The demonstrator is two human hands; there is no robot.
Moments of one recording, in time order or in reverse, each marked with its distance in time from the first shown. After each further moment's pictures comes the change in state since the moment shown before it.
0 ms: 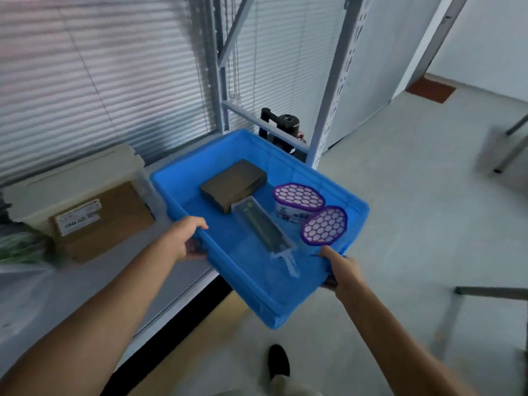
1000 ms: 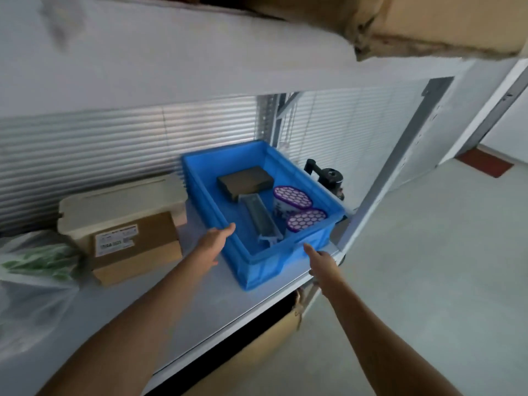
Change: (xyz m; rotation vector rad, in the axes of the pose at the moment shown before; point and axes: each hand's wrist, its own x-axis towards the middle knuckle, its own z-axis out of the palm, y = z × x) left_hand 0.056 0.066 -0.014 0.032 0.179 0.230; right_hand 0.093 -0.094 0.150 -0.662 -0.140 -0.292
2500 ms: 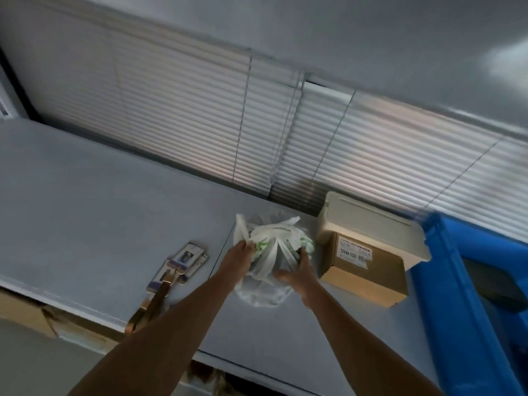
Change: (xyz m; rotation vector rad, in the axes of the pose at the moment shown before) left_hand -0.061 -0.245 -0.379 -0.209 0.576 -0.091; right_hand -0.205 -0.083 0.475 -0.350 -0.880 -0.444
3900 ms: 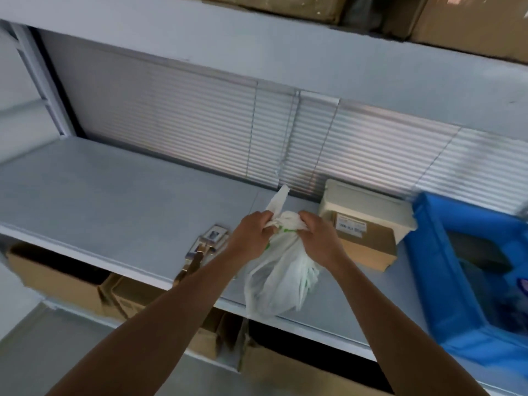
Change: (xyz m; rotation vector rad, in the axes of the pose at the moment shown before) left_hand -0.158 0.039 -0.052 0.474 0.106 0.548; right_hand -0.187 -0.081 -0.017 -0.532 0.179 -0.635
